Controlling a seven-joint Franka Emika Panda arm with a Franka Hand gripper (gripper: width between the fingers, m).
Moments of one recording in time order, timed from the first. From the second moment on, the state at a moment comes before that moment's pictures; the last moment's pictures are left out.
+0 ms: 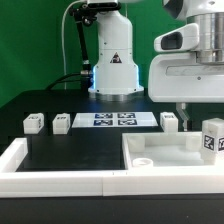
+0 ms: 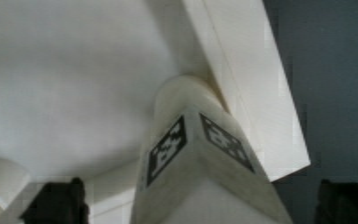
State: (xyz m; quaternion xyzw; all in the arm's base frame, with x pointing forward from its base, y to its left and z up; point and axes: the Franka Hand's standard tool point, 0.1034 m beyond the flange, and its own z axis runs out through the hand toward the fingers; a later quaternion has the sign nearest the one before) arm 0.621 0.119 0.077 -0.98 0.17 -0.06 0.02
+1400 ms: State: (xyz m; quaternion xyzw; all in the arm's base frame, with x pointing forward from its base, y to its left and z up) arm 0.621 0.117 0.077 -1.00 -0.06 -0.06 0.01
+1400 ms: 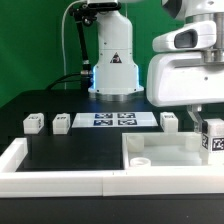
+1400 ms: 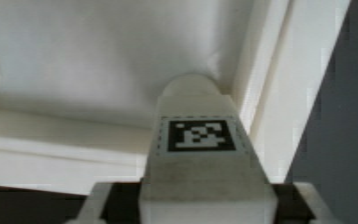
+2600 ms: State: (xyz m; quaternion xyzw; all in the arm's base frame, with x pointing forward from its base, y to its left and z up) arm 0.620 0.118 0.076 -0.94 0.34 -0.07 0.03
